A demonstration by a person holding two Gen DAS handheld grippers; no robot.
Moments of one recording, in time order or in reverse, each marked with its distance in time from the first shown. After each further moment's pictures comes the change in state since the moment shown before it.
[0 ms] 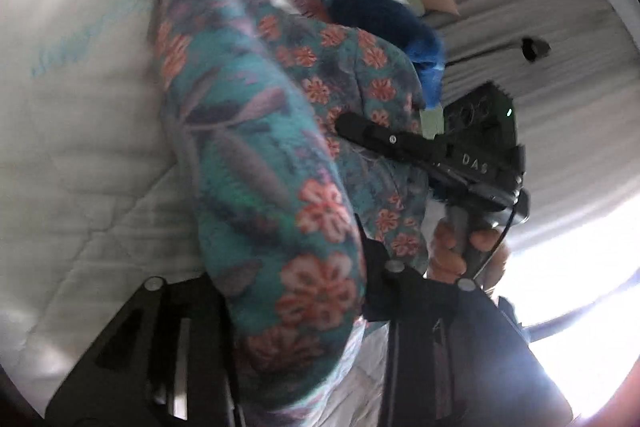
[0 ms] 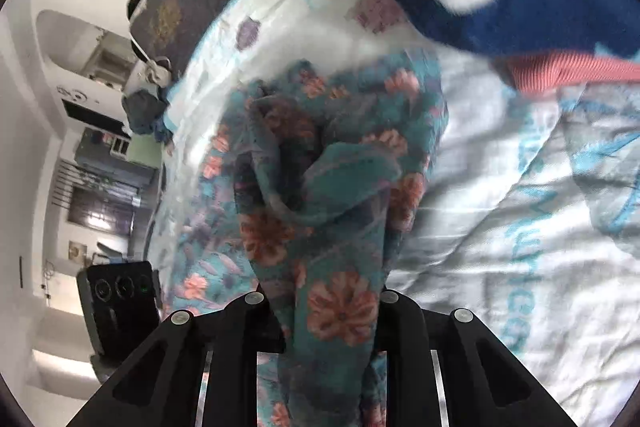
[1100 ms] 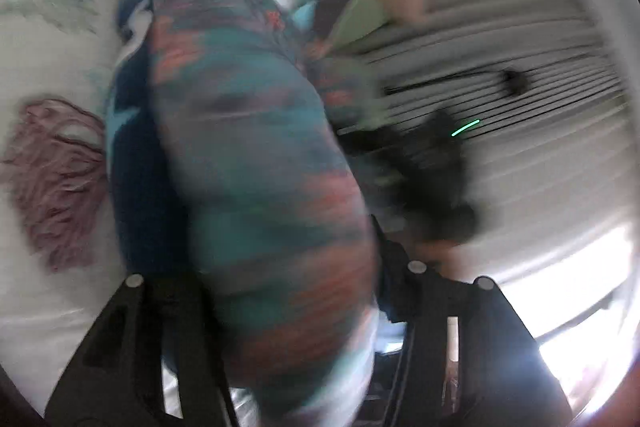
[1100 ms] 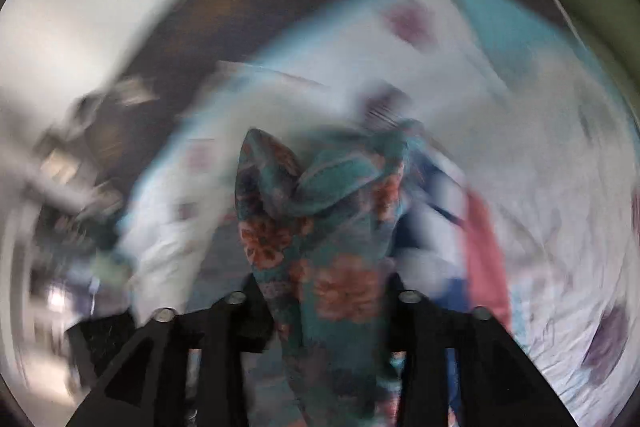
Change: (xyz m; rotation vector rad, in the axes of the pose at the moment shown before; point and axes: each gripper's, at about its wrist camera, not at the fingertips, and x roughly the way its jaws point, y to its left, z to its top) left arm 0.177 -0.078 0.230 -0.033 0.042 -0.275; right arm -0.107 -0.153 0.230 0.235 -0.203 -0.194
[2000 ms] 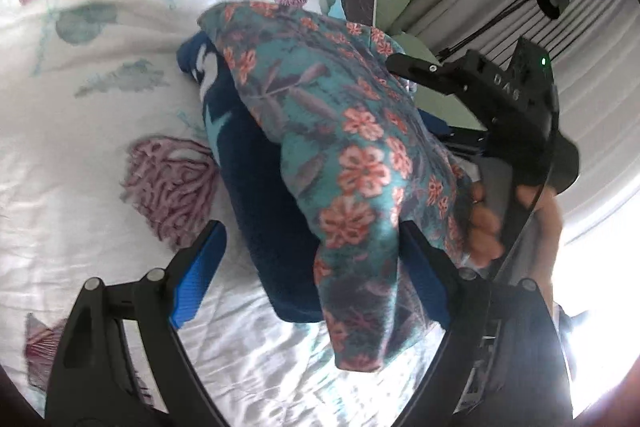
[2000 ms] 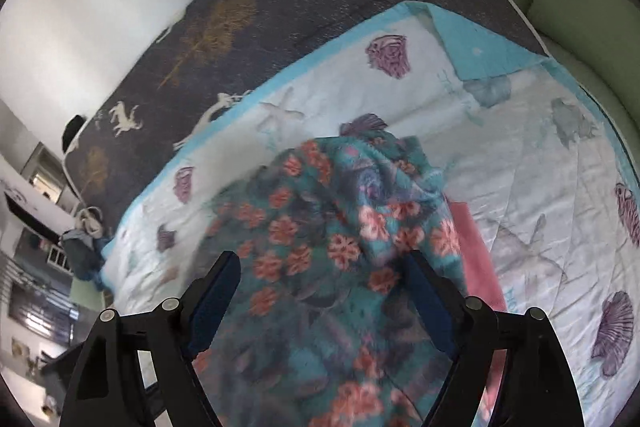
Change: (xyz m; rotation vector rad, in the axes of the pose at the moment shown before) left arm -0.041 -0.031 -0.026 0.238 0.025 0.429; right arm -0.045 0.045 -0.030 -0.082 -0.225 -0.092
